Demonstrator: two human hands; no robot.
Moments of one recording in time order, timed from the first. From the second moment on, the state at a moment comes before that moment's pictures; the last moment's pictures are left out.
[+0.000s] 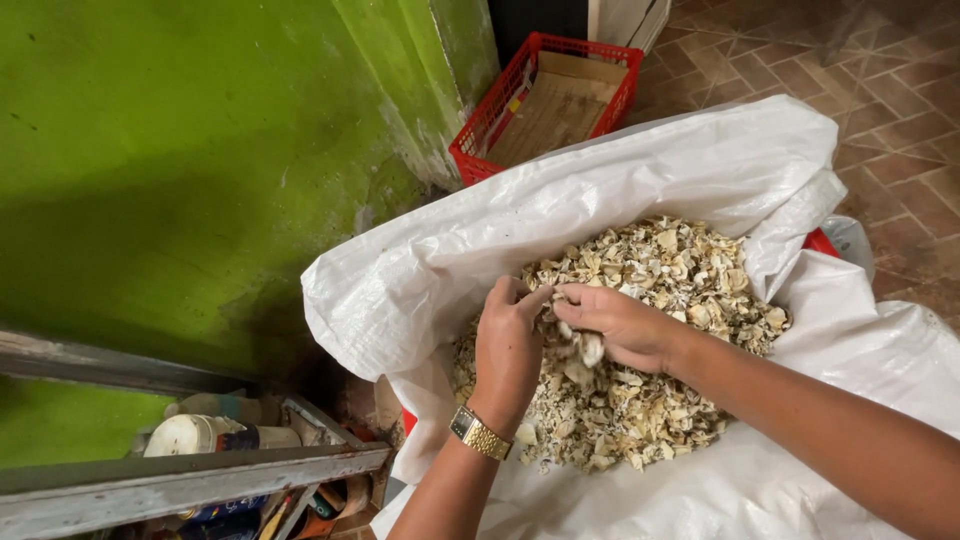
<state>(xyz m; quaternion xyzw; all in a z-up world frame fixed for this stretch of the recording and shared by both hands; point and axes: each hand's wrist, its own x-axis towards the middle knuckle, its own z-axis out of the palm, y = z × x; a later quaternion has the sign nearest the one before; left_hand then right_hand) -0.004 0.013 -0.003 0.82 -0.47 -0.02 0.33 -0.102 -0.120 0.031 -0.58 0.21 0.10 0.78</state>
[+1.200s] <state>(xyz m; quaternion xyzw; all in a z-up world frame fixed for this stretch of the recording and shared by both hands) -0.024 0.003 0.012 0.79 -0.50 0.00 0.35 -0.103 -0.127 -0.015 -0.53 0.26 -0.12 0.80</state>
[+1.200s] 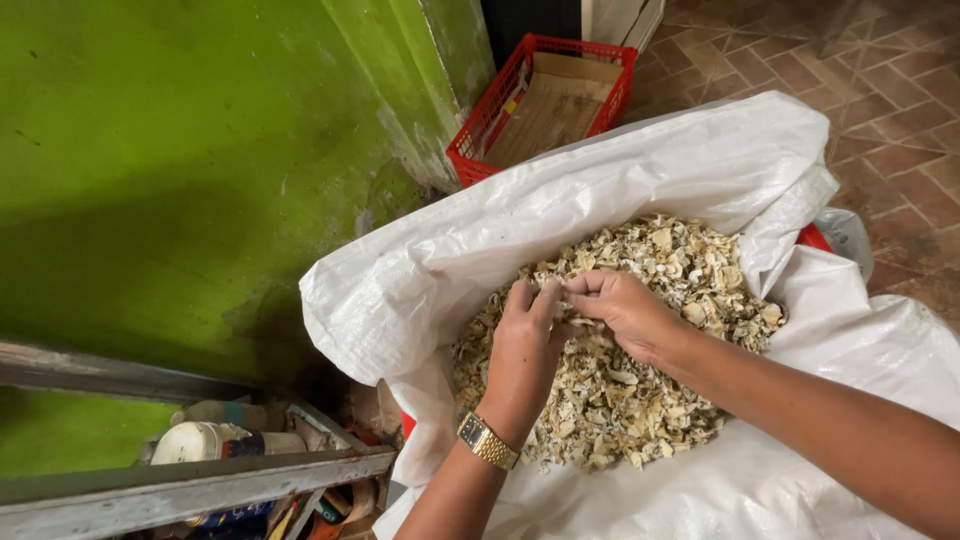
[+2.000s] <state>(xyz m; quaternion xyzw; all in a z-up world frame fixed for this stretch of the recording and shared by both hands) -0.008 0.000 -0.015 0.79 -0.49 0.04 0.35 -0.099 -0.136 -0.005 -0.68 0.23 0.02 0.70</state>
